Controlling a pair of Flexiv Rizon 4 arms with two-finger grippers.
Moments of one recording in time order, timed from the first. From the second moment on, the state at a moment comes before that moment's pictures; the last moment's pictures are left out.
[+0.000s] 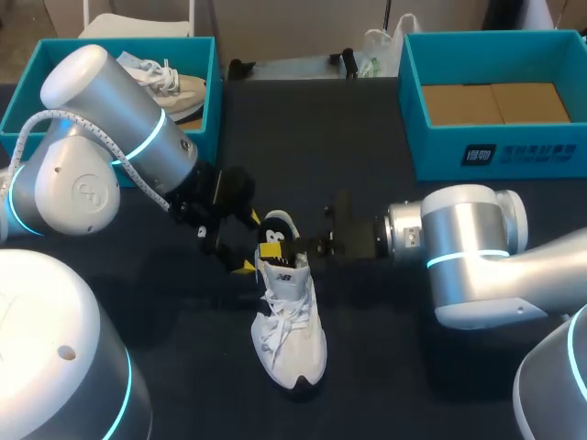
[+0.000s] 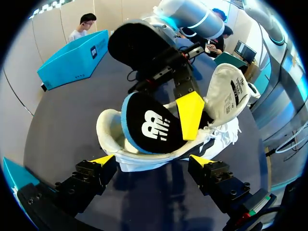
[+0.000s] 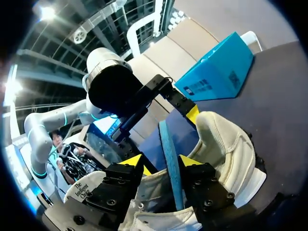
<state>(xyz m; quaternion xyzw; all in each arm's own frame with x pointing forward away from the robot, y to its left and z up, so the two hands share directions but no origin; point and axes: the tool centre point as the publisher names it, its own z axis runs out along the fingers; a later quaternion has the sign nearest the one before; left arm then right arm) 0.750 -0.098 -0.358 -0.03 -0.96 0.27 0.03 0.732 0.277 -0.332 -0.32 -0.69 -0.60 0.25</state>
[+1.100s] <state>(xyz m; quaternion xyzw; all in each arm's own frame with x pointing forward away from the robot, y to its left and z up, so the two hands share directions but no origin) 0.750 -0.098 -0.358 -0.03 -0.96 0.27 0.03 0.727 0.271 -0.353 -0.35 -0.68 -0.58 0.27</state>
